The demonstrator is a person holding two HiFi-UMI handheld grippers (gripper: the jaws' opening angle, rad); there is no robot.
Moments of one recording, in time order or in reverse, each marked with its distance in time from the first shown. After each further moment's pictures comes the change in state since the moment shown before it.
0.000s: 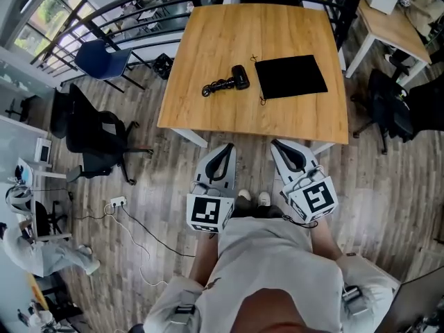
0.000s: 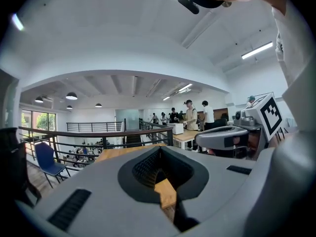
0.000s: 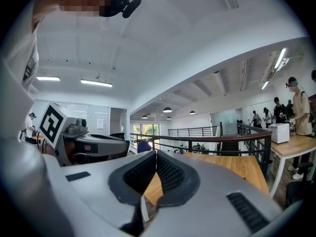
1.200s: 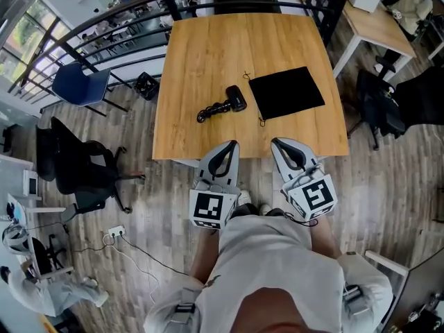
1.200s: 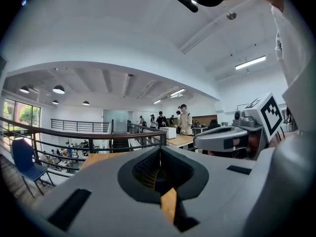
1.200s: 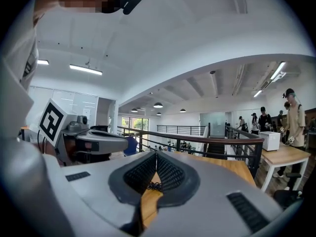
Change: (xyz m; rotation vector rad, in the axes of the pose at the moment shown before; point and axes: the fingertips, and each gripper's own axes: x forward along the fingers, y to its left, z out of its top) left arm 0.092 0.089 0.009 -0.030 -0.046 -0.160; right arm 0.108 -0.043 0.008 -0.058 0.066 -0.145
